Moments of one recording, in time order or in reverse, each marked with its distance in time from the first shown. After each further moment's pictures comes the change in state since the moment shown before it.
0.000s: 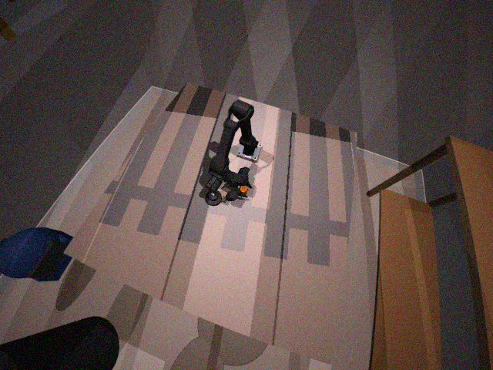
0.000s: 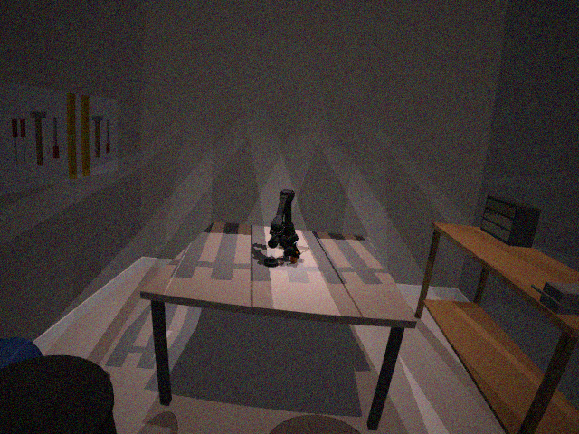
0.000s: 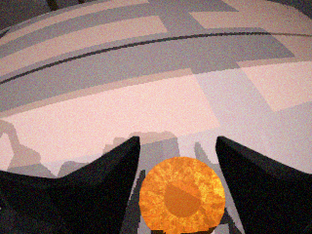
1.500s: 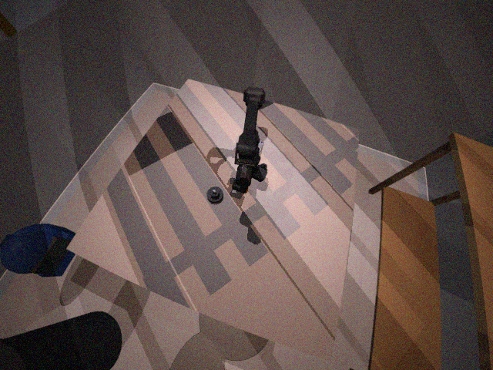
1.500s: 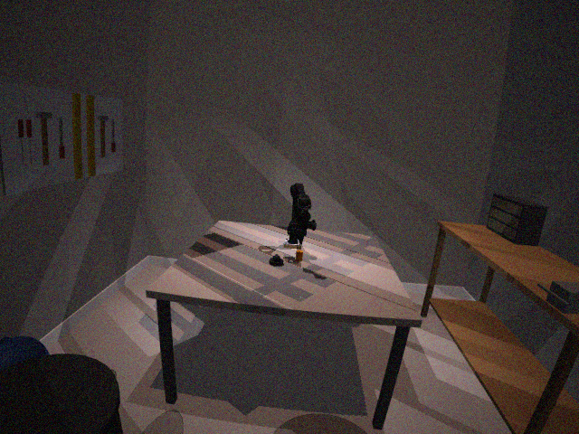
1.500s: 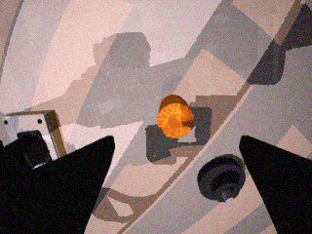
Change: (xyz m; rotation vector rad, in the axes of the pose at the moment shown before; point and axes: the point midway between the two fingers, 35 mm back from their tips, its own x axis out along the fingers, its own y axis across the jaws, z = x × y) arm -0.060 0.003 0.075 -0.015 0.861 0.025
